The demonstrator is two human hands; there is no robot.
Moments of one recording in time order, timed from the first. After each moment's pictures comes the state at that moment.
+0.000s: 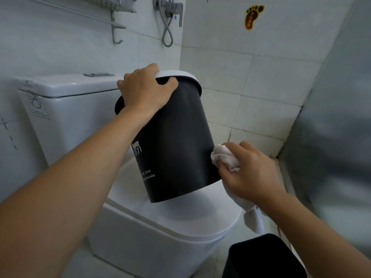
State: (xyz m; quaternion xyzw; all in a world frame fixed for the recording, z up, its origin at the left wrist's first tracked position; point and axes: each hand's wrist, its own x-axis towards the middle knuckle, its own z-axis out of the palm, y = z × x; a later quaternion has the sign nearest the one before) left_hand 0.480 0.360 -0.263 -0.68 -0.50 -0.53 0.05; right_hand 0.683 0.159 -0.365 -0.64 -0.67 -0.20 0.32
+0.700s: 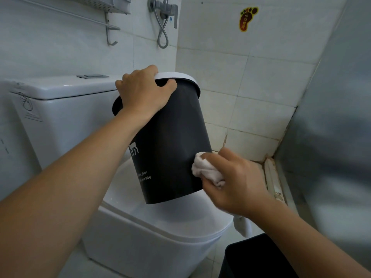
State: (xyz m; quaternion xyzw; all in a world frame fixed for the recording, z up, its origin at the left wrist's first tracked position) left_hand 0.489 0.354 -0.262 -0.70 -0.49 -0.52 0.05; right_hand 0.667 0.148 -0.368 -0.58 -0.74 -0.19 0.30
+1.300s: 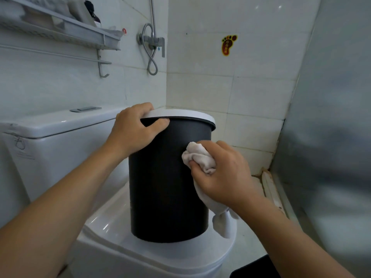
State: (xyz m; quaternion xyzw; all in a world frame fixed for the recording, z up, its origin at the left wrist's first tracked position) left_hand 0.464 0.332 -0.265 -0.79 -0.31 -0.52 -0.10; right_hand 0.656 0.177 -0.321 -0.58 -0.66 -0.20 0.43
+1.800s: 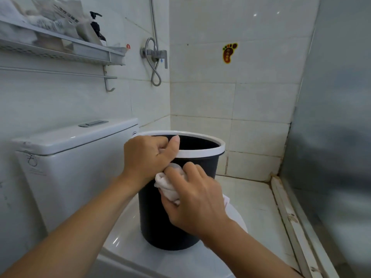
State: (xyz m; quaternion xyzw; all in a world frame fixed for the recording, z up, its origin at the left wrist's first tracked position) left_hand 0.475 0.311 -0.290 -0.78 -0.30 -0.55 0.03; right_hand 0.592 0.203 -0.352 -0.51 -0.67 -0.34 0.41
